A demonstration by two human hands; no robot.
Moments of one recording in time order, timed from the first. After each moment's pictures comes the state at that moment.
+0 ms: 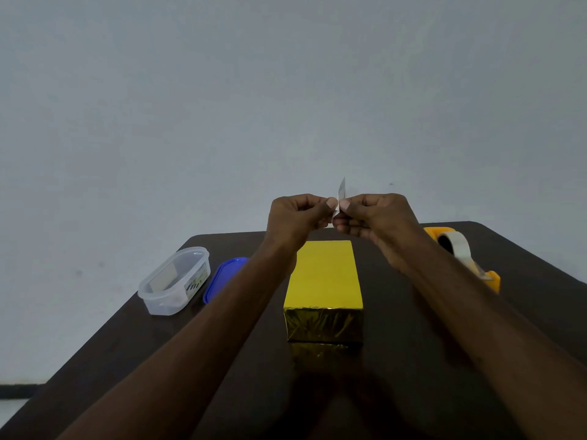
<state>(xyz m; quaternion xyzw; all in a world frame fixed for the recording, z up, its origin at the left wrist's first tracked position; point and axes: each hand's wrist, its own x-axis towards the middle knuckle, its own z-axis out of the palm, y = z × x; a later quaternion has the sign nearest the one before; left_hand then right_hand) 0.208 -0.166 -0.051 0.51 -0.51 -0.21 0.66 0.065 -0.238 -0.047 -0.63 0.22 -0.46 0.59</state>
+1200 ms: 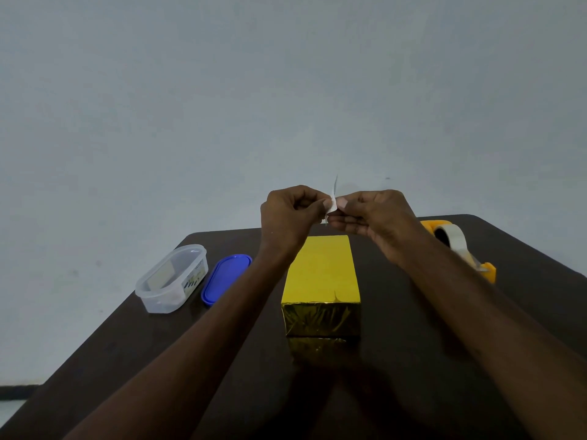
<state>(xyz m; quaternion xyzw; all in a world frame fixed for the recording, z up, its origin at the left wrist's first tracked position) 0.205 -0.164 -0.057 0.56 -0.55 -0.02 0.62 0.061 -0.236 -0.050 -0.61 0.23 -0.44 0.62</state>
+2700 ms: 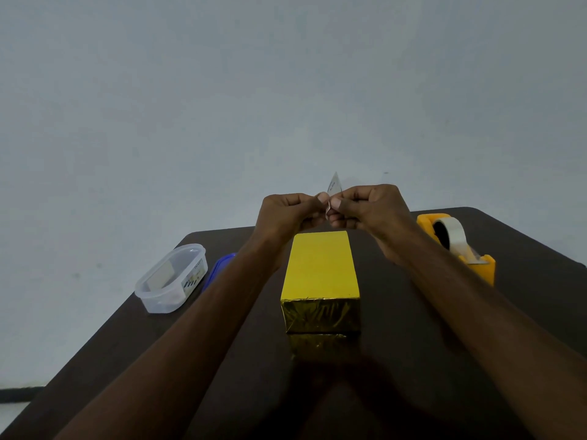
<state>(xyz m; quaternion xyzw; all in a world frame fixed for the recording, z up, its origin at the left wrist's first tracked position) 0.216 -0.164 -0.055 0.51 -0.51 -0.28 0.64 0.063 -0.240 -0.057 -0.68 0.22 -0.46 0.52</state>
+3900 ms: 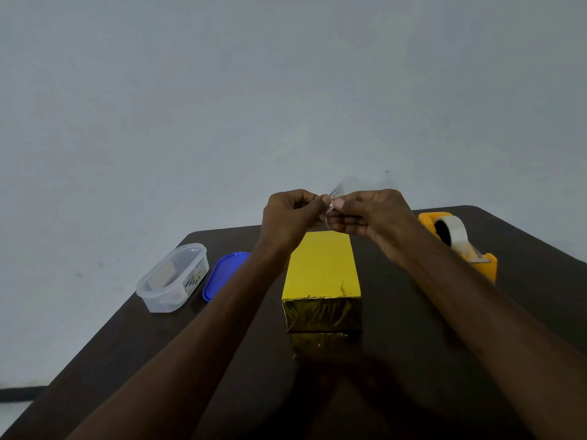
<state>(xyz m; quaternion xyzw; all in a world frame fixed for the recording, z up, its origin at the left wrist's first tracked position) 0.209 -0.165 -0.061 0.56 -0.54 -0.15 0.61 0.061 -0.239 -0.059 -0.62 0.22 -0.43 0.62</state>
